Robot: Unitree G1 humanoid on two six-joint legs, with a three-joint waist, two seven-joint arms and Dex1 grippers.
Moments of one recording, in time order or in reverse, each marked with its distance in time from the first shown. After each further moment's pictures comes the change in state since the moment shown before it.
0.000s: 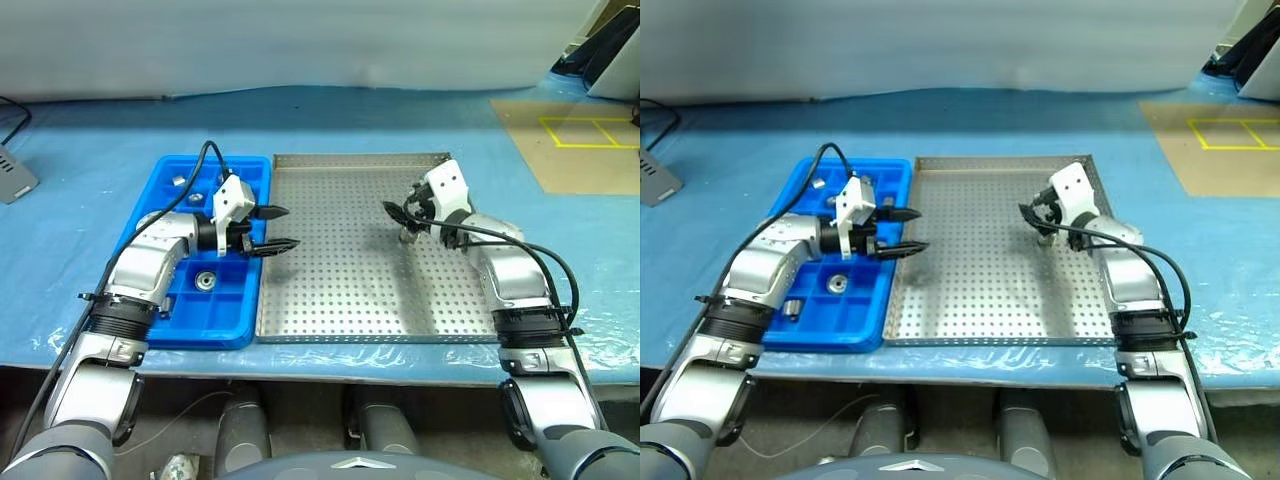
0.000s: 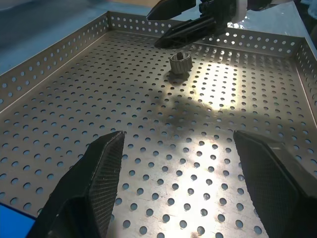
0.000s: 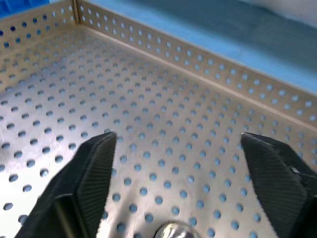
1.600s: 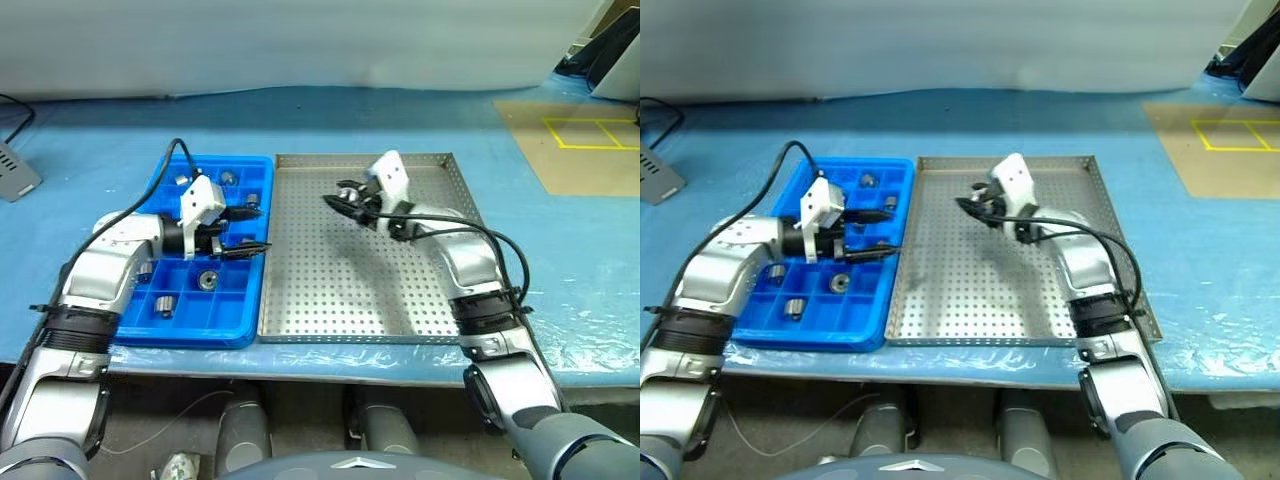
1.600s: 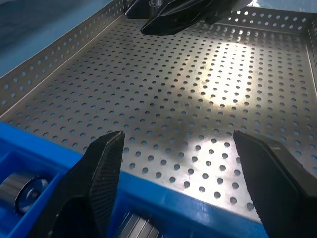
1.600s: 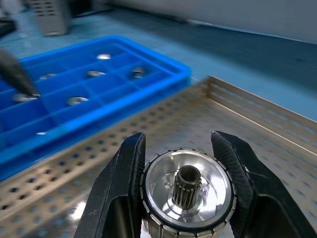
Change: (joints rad) left arm 0.104 0.164 0.092 -0.136 -0.027 0.066 -0.016; right arm -0.168 0.161 0.186 0.017 0.131 -0.043 0.193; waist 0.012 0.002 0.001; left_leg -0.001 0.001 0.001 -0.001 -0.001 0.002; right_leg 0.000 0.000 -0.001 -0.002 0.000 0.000
